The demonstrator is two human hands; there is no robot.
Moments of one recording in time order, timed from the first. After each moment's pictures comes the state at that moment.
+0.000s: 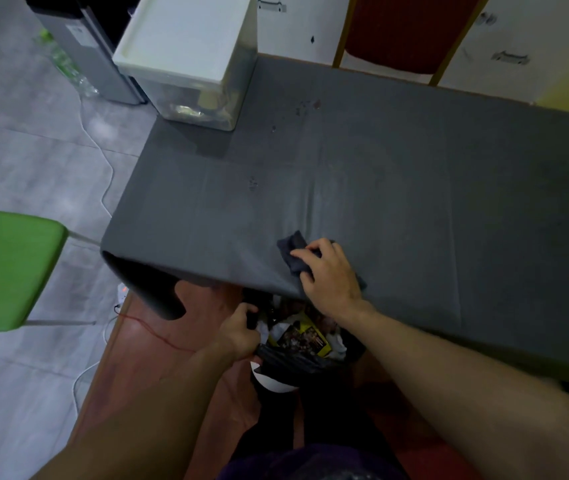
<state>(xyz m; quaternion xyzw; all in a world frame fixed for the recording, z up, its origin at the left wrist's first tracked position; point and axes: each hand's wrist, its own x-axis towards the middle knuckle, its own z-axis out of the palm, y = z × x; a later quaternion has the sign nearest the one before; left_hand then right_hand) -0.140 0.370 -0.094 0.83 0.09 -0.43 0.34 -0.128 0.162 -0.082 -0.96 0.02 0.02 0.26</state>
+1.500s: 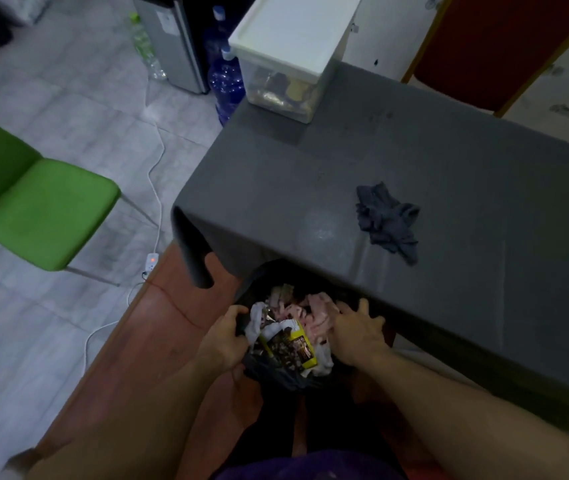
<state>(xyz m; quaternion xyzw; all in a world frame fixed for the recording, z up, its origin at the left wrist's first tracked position) -0.201 0.477 -0.078 0.85 0.12 -0.36 0.37 -0.205 0.216 -0.110 -0.93 -0.01 0.36 0.02</state>
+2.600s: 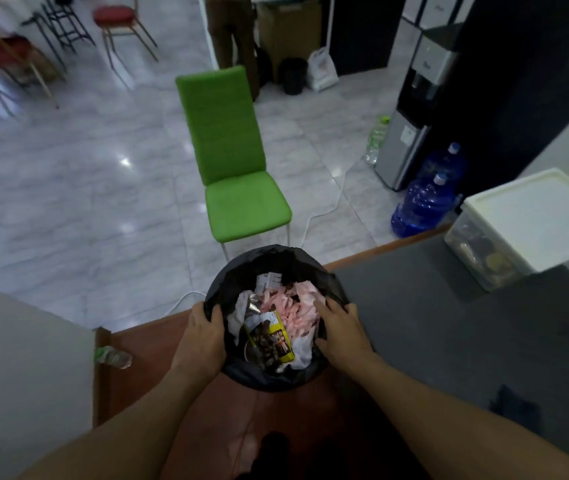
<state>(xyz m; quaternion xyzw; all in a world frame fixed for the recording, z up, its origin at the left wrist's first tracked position) -0.257 0.603 0.003 0.93 0.34 -0.04 0.15 -0.055 0.416 -0.032 -0.88 -0.42 0.19 0.11</state>
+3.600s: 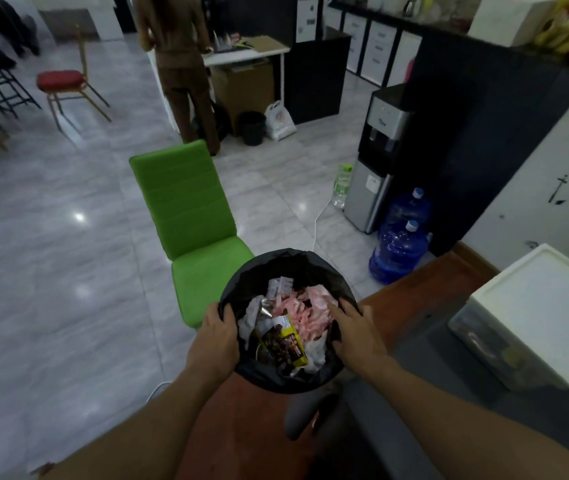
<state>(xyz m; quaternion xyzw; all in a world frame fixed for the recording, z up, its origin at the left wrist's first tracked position) -0.032 0.766 0.034 0.96 0.25 -0.01 0.14 0.137 0.540 0.007 -0.93 -0.34 0.11 0.10</state>
